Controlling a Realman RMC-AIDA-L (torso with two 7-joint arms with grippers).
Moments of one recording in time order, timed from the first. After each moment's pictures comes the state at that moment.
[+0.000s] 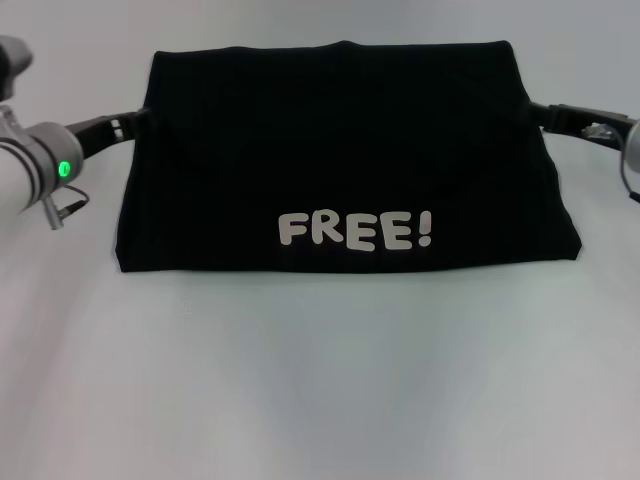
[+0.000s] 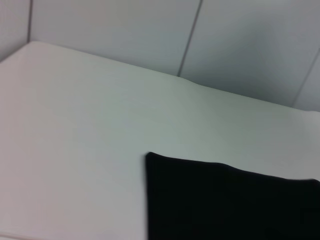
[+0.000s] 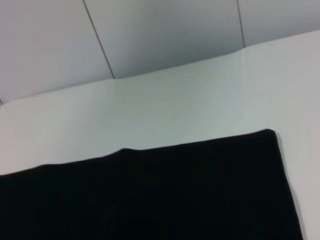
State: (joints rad) left arm -0.92 -2.08 0.18 0.33 2.08 0.42 -1.55; right arm 0.91 2.03 -0.29 -0.33 -2.14 -0.60 1.66
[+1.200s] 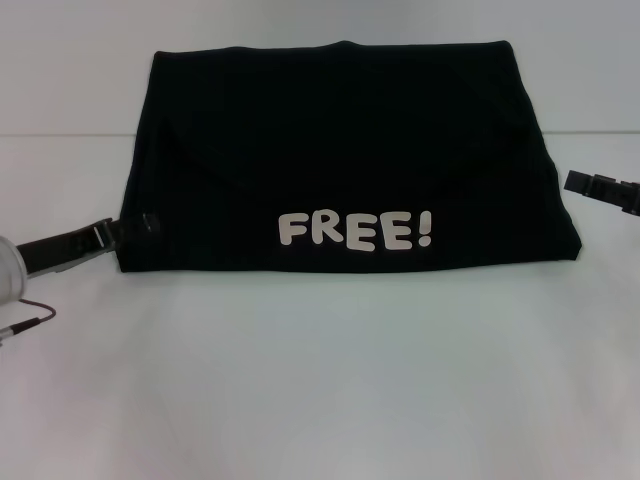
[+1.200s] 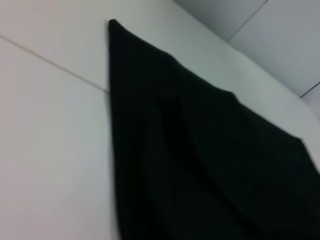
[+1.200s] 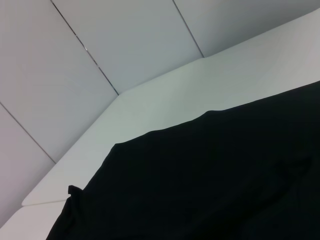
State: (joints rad) left arm -0.60 -2.09 0.37 0.59 2.23 1.05 -2.07; right arm 0.61 1.93 -0.35 -0.43 -2.06 -1.24 1.71
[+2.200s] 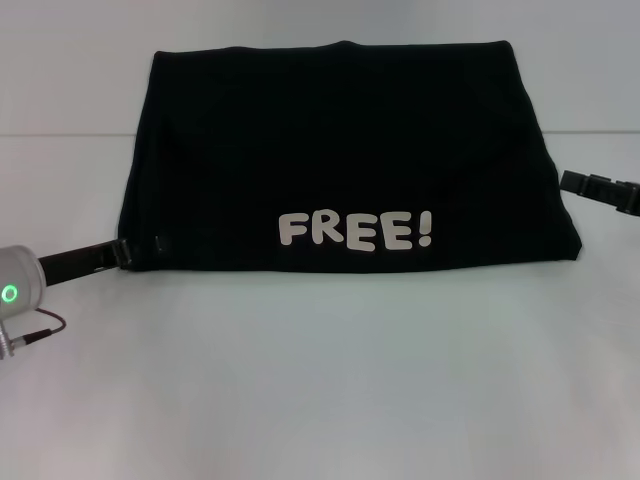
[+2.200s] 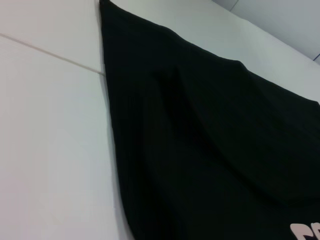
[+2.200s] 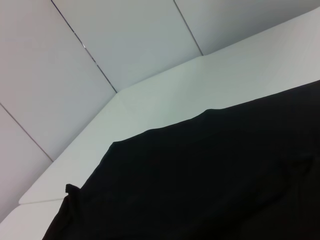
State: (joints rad) left arm -0.60 -2.11 0.46 0.58 2.23 0.97 -2.00; right arm 0.62 1.94 -0.36 -0.43 -2.06 -1.22 1.72
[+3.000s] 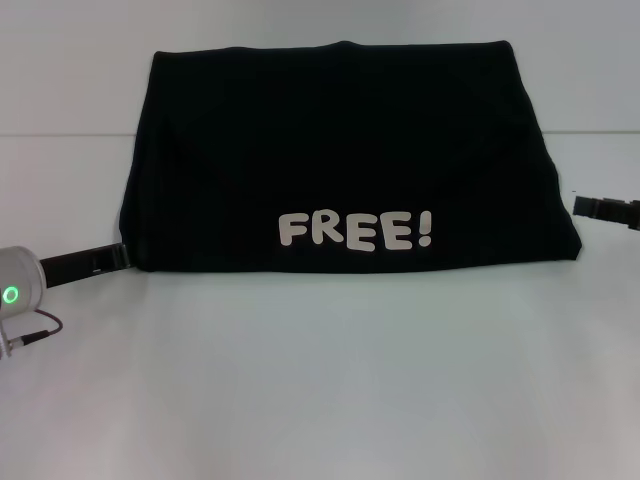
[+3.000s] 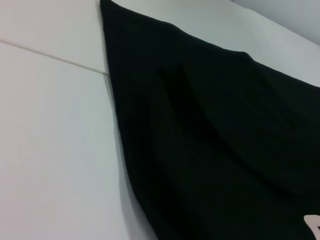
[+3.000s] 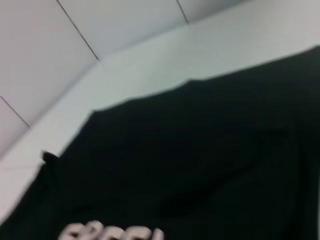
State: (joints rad) left arm -0.60 -2.11 0.47 0.58 2.26 0.94 -1.98; right arm 0.63 1.90 -0.49 -0.46 -2.13 -1.18 1.84
